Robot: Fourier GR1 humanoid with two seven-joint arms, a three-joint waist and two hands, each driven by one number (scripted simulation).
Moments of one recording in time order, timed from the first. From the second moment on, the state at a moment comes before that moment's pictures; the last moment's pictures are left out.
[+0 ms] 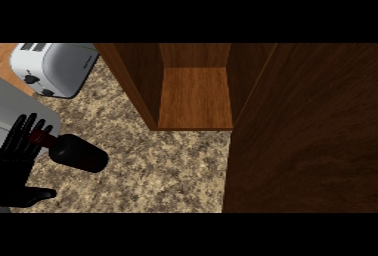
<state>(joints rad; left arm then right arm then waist) 0.00 0.21 0.43 -1.41 0.37 -0.51 -0.08 -0.10 -0.12 0.08 -2.49 -0.11 0.05 0.66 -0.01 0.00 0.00</state>
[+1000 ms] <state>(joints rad) -0.06 0.23 0.38 -1.15 0.26 -0.55 -0.28 -0.09 -0.09 0.09 -2.49 -0.10 0.07 0.65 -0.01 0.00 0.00</state>
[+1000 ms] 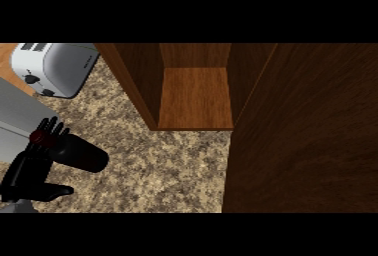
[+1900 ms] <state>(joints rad) -0.21 0.26 0.35 -0.77 0.15 -0.56 -0.52 -0.11 -0.08 0.11 -2.50 -0.09 0.07 0.68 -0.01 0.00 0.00</state>
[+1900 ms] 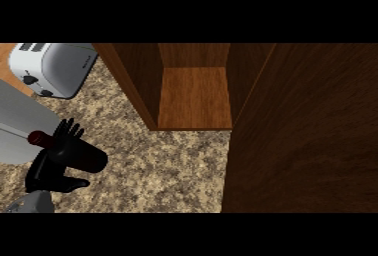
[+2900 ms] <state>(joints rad) -0.22 0.23 0.26 -0.76 0.12 -0.52 -0.63 -0.11 -0.09 0.07 -2.49 -0.08 0.08 0.69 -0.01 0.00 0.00</state>
